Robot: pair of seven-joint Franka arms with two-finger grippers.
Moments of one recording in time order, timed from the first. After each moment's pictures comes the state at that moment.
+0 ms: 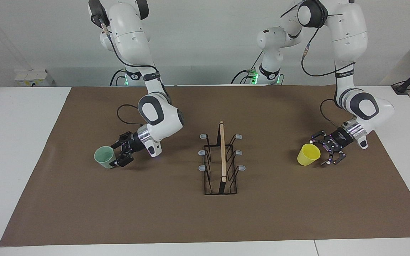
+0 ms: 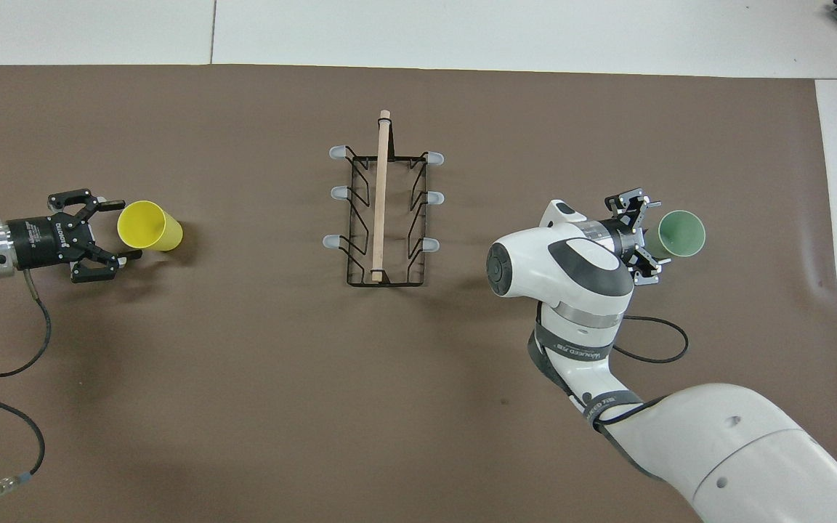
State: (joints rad) left arm 0.15 0.42 0.16 -2.00 -1.19 2.02 -0.85; right arm 0.35 0.45 0.00 -1.92 -1.18 1.84 -0.61
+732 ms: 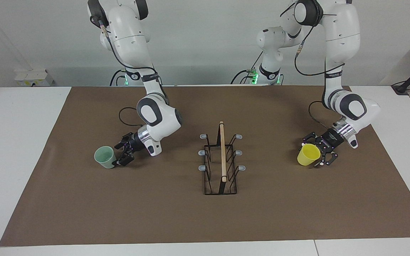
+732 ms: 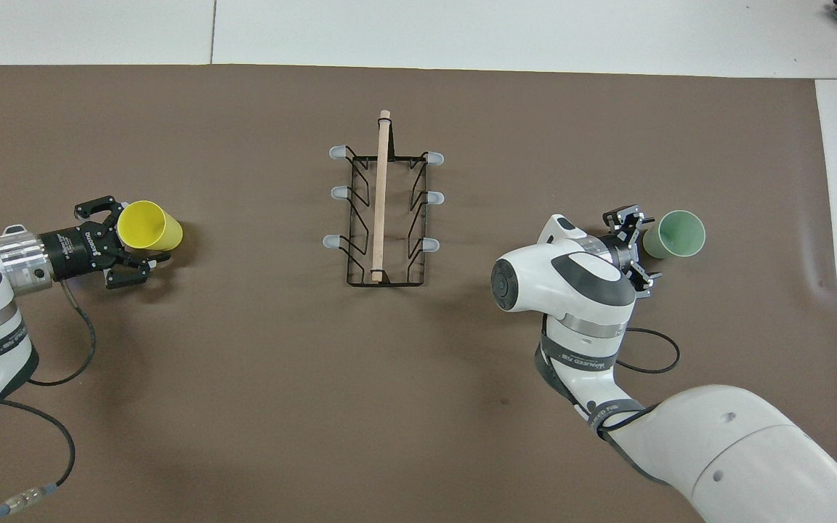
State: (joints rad) left arm 0.09 0.40 0.16 -2.05 -1.32 2.12 -0.80; right arm 0.34 0.45 0.00 -2.01 -1.18 1.91 -0.50
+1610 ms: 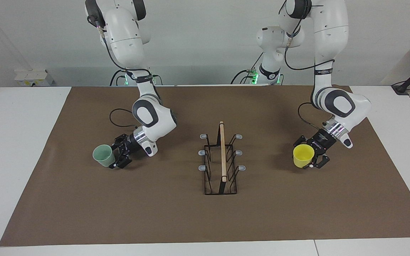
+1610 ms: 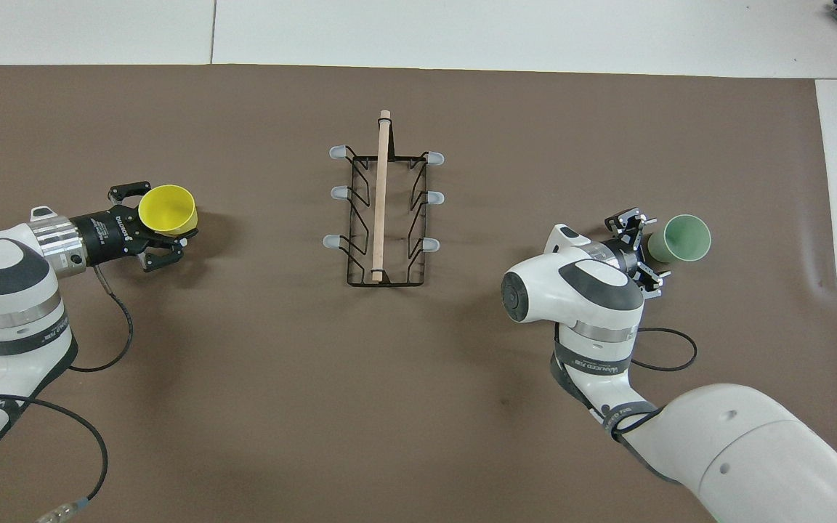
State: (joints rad) left arm -0.10 0.30 0.16 -2.05 -1.34 2.35 -0.79; right arm 0.29 0.45 0.00 -2.04 -1.32 1.96 -0.60
